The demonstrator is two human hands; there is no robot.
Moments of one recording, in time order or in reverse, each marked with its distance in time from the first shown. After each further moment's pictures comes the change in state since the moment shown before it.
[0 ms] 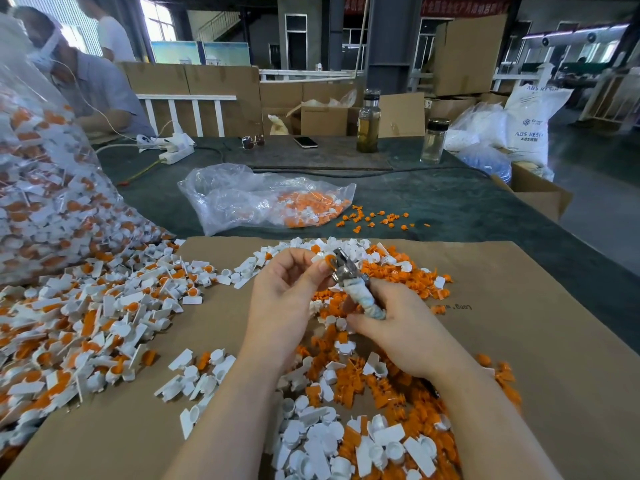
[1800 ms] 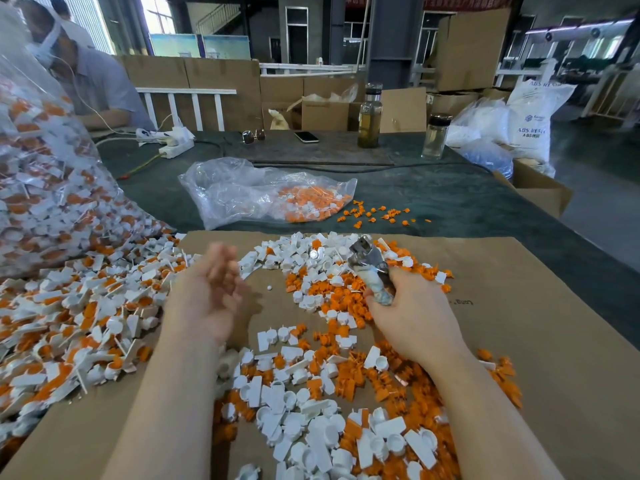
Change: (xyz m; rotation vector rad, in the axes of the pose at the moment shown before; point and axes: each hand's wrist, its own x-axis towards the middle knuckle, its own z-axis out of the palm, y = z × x) left_hand 0.025 0.007 -0.078 -0.464 0.403 -0.392; right_hand 0.008 0.015 0.004 -0.358 0.262 0.112
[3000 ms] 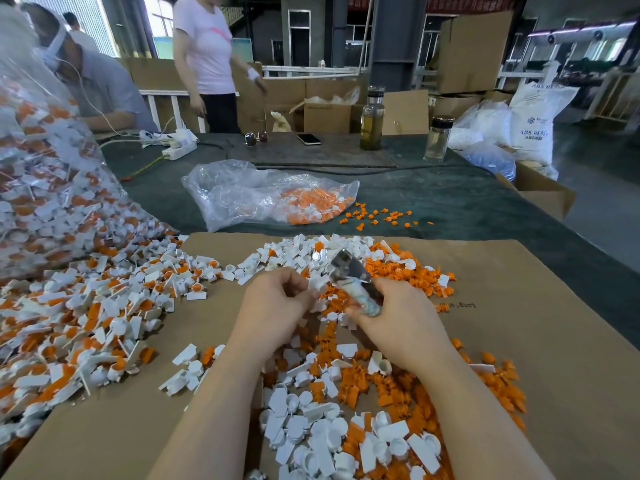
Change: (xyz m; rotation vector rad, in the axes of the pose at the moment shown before) left_hand -0.015 -0.044 0.029 1.253 -0.225 0.372; right_hand 0.001 -0.009 0.010 0.014 -0.102 -0.010
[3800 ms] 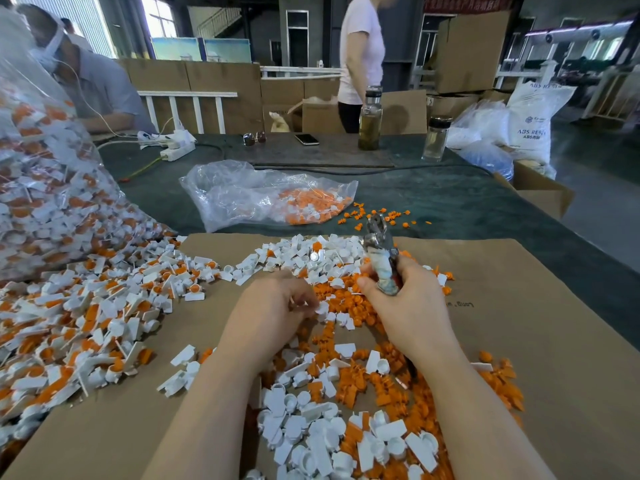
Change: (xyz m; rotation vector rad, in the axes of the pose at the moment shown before) left_hand -0.002 -0.002 -0.010 0.405 -0.090 0.327; right_hand 0.001 0.000 -0.007 0.424 0.250 0.066
